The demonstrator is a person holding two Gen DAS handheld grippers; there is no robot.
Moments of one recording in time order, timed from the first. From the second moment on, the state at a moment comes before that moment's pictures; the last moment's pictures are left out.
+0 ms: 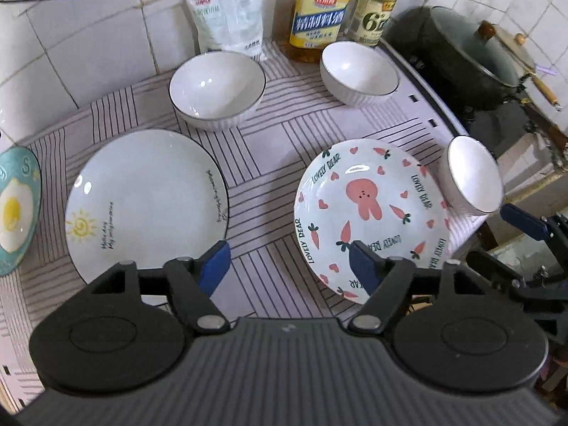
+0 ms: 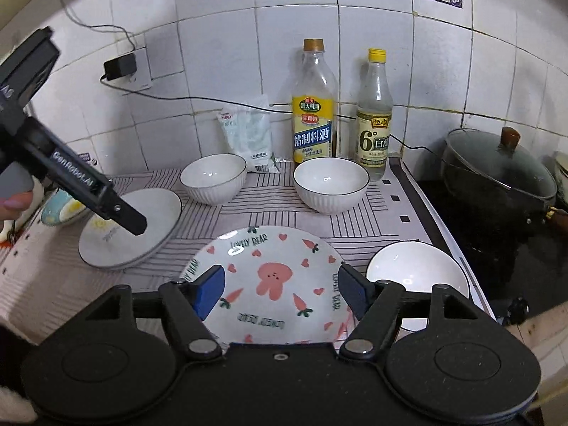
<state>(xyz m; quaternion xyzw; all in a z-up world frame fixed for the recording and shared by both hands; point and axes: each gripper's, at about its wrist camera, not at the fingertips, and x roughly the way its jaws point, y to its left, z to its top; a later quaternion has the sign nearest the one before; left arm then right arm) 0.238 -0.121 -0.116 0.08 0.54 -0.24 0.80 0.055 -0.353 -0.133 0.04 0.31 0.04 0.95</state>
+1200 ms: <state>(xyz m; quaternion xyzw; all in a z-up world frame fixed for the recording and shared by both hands) 0.243 -0.148 -0.216 -0.02 0.57 -0.19 0.80 0.083 -0.389 -0.233 0.13 0.37 0.08 0.91</state>
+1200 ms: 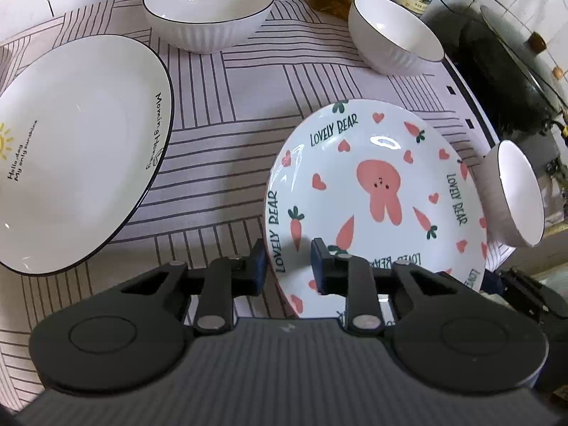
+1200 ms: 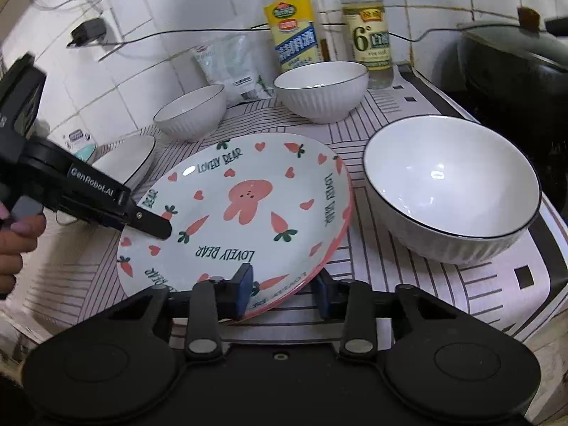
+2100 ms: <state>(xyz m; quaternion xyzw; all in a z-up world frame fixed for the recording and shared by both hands) 0.225 -0.114 -0.189 -0.08 0.58 -0.15 0.79 0.092 -0.385 -0.192 0.12 0.38 0.15 0.90</state>
